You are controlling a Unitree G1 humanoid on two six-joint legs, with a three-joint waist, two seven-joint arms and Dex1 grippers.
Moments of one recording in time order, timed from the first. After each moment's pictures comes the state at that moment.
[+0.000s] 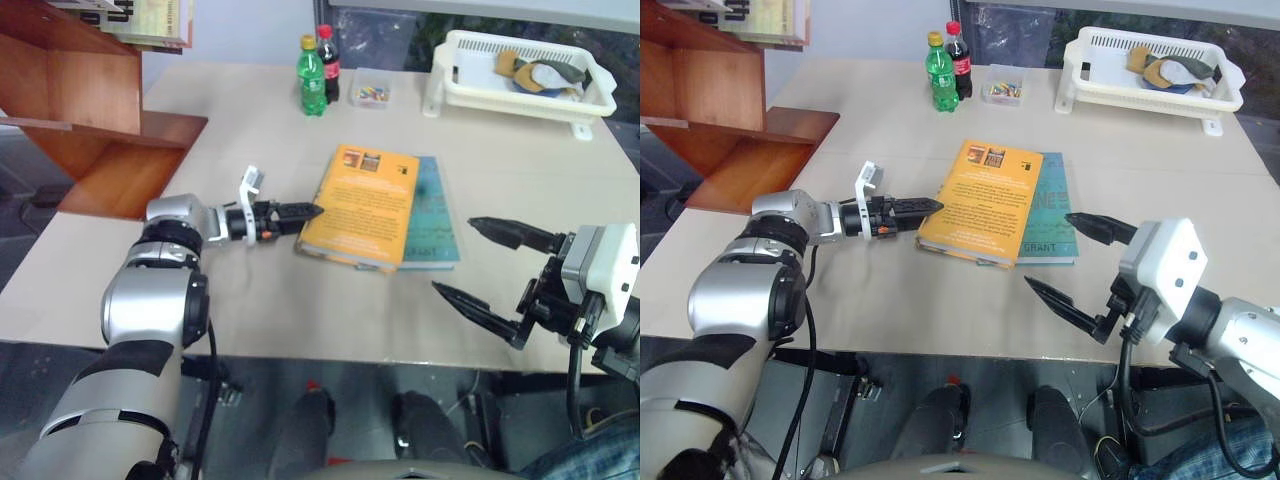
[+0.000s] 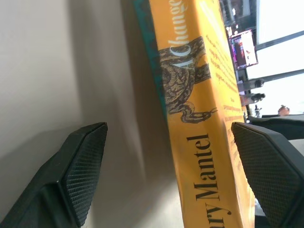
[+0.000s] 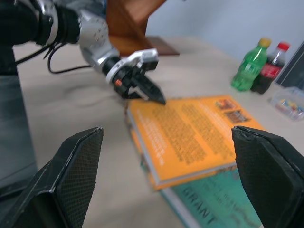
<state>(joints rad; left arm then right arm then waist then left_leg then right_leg) -1.18 0.51 0.06 1.31 -0.37 0.92 -1.22 0.13 -0.88 -0.40 -1.02 0.92 0.61 0.48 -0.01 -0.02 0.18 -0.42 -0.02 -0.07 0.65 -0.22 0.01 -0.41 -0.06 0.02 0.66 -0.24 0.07</state>
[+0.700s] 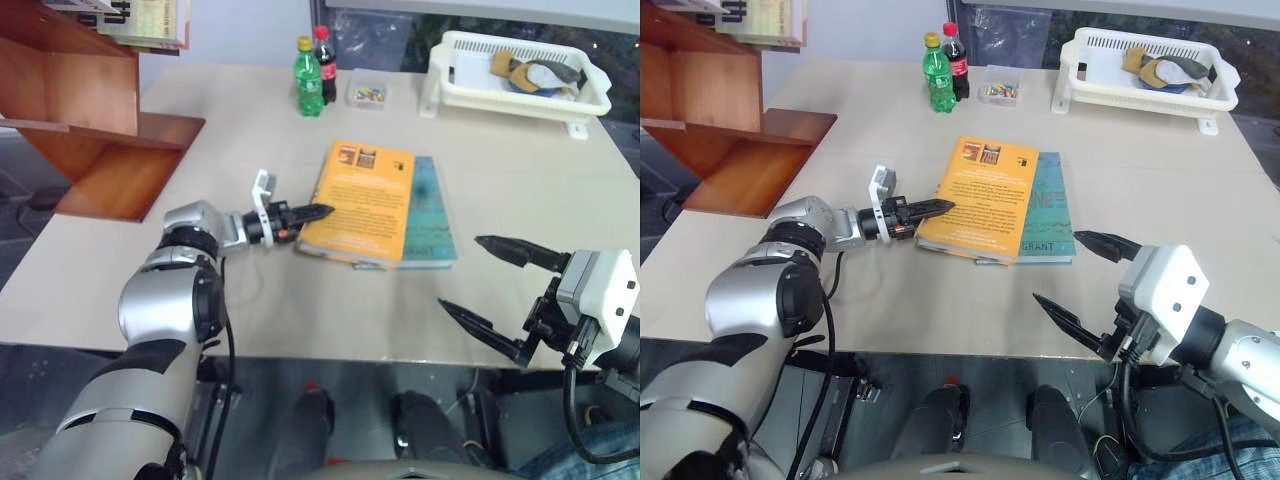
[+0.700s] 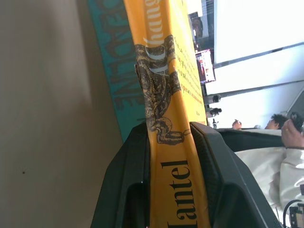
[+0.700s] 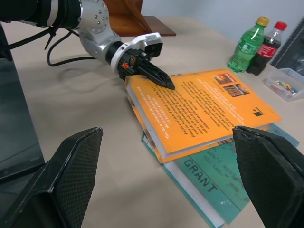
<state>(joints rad) -1.17 0.47 0.23 1.32 -0.34 0.98 -1.22 0.30 -1.01 -0.40 -1.02 0.91 0.45 0.40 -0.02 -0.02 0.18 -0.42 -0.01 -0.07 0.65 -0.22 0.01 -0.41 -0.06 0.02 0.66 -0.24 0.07</state>
